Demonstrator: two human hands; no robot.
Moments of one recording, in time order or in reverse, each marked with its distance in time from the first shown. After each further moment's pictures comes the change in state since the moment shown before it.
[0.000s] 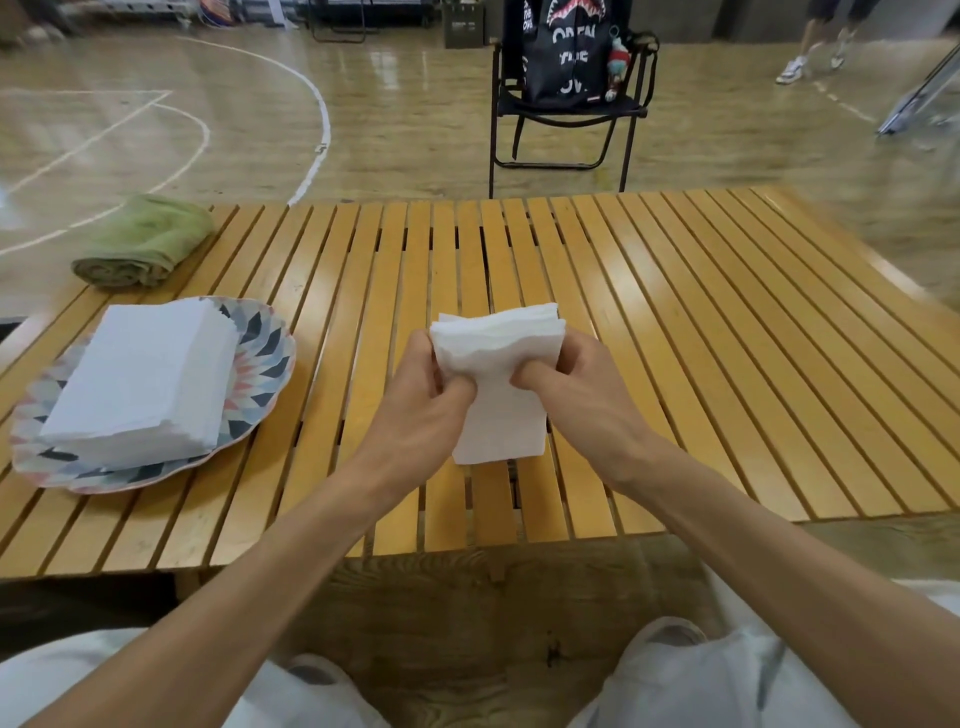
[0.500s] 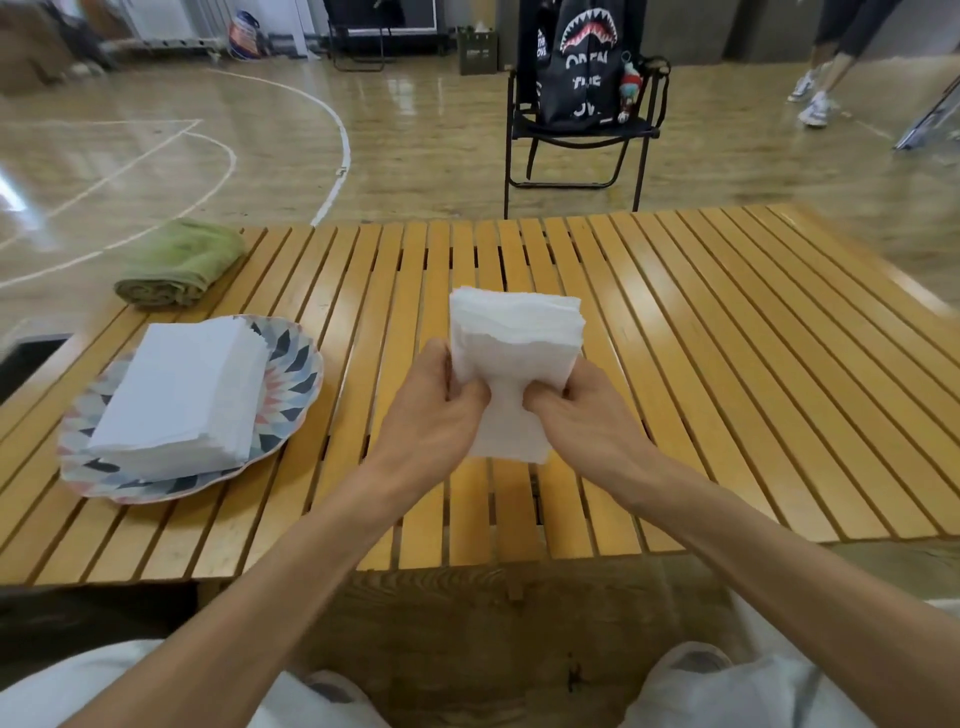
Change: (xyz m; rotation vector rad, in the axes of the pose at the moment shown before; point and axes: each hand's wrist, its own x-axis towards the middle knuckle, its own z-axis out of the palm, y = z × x) left_hand 0.002 0.010 -0.011 0.133 0.074 -0.011; right_hand -0.001 -0.009 0.012 -0.206 -0.041 0.007
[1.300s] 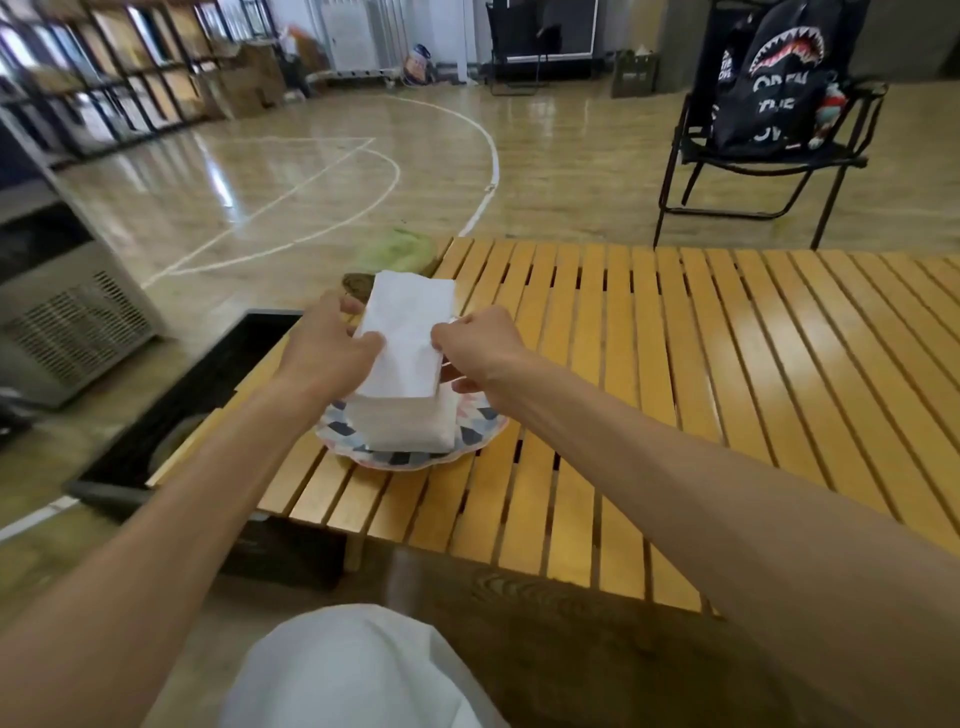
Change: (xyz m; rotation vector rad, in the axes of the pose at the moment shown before) left_hand 0.007 -0.072 -0.260 0.463 0.519 -0.340; right_hand 0.117 -0.108 0.230 0.123 -0.212 0.275
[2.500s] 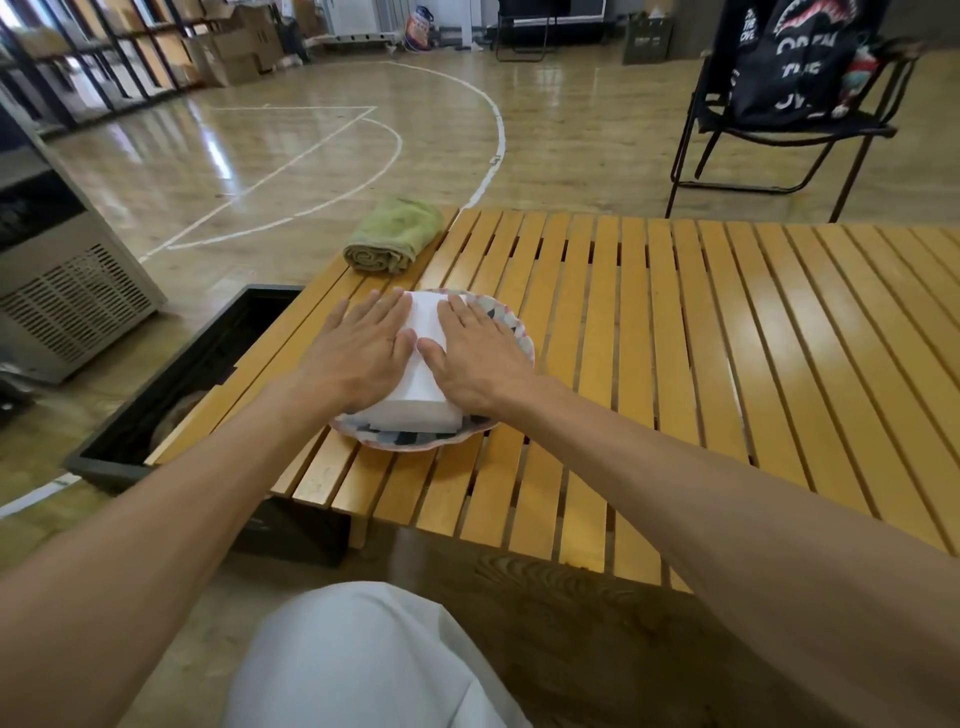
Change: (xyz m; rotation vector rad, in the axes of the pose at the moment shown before) left_hand 0.011 -0.030 0.029 0.752 -0.297 0.444; right_hand 0.028 0.053 0.017 -0.903 -0.064 -0.471
